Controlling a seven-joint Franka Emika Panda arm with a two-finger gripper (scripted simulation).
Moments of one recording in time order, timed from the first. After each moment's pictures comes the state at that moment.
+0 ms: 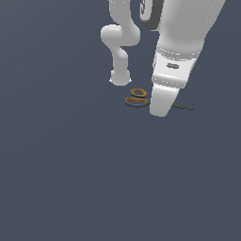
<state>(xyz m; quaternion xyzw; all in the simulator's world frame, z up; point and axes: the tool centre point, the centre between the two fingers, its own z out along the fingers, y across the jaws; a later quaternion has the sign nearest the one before) 0.024 0.121 0.344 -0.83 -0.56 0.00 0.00</state>
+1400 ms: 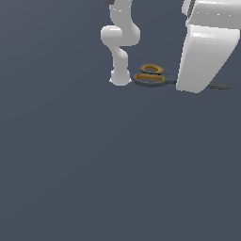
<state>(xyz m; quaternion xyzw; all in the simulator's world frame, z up) 0.064 0.136 0.447 -0.83 -0.56 0.00 0.00</state>
